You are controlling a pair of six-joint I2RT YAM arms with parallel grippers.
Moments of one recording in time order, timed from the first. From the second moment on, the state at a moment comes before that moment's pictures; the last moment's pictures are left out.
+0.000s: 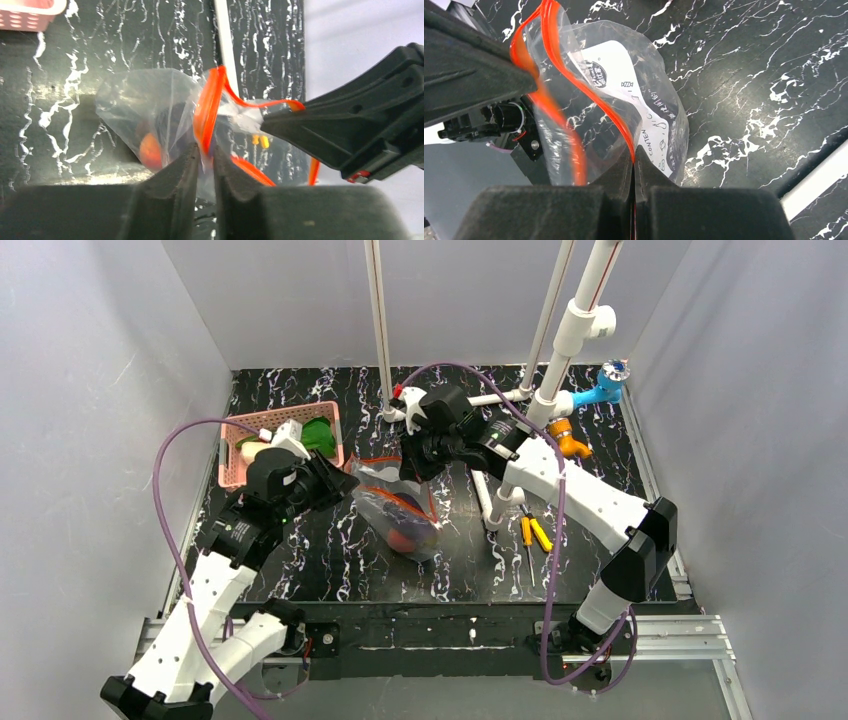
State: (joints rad) left arm -0.41 0.80 0.94 -0.63 0.06 -0.79; right arm 0.90 1.64 1.66 -0.72 -0.22 0.26
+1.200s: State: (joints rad) left arm -0.41 1.06 1.17 -0.71 0.10 -0.82; right arm 0.96 1.66 1.80 -0.78 0.00 0.12
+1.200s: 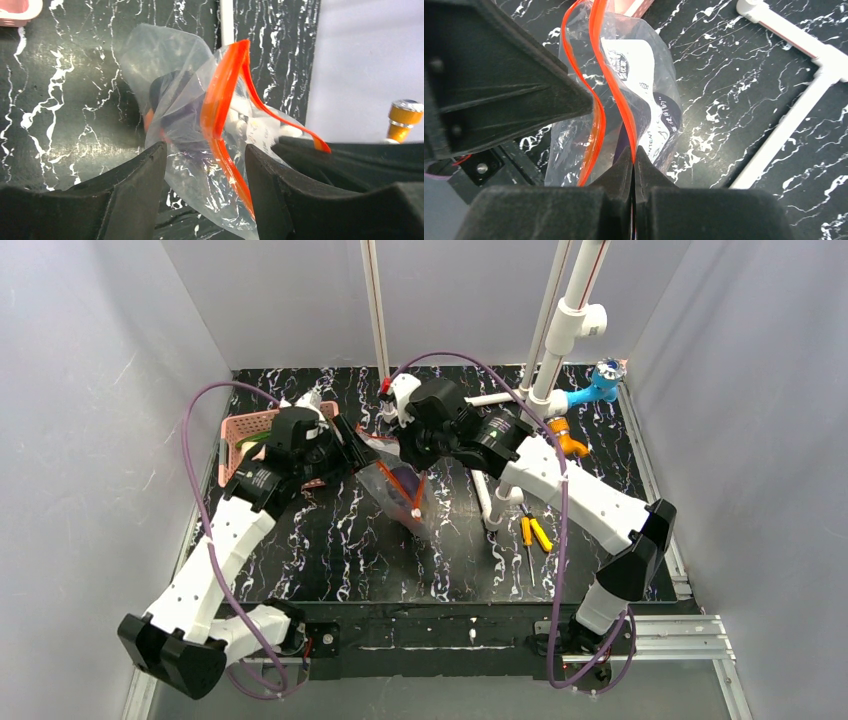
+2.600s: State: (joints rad) left arm -0.41 0.89 1.20 -0.75 0.24 -0.62; right arm 1.01 1.66 1.74 -0.70 0.12 0.02
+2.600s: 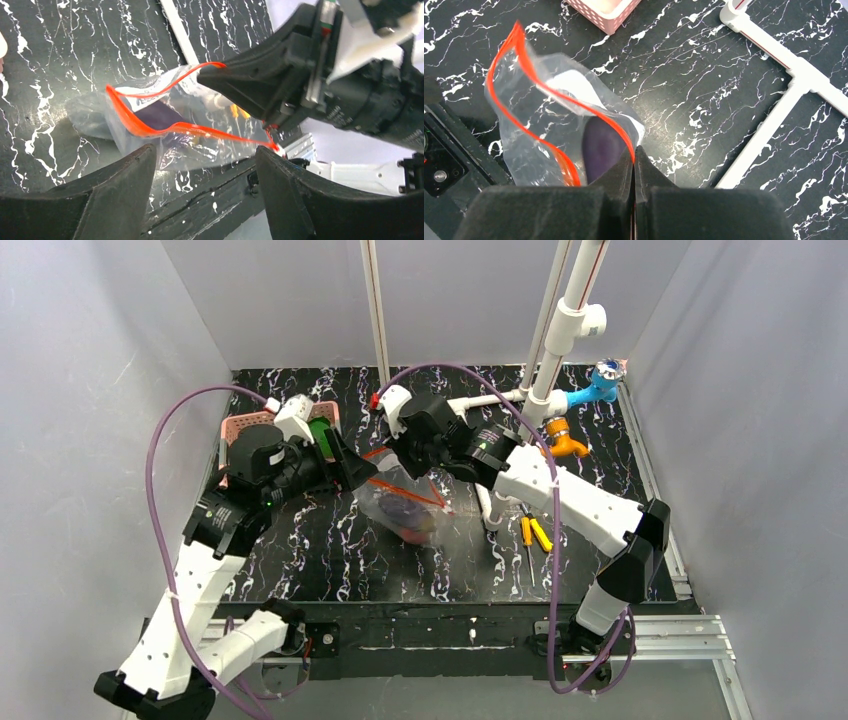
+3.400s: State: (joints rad) left arm -0.26 0.92 1.12 -0.99 -0.36 -0.58; right arm 0.98 1.60 1.64 -0.69 0.16 0.08
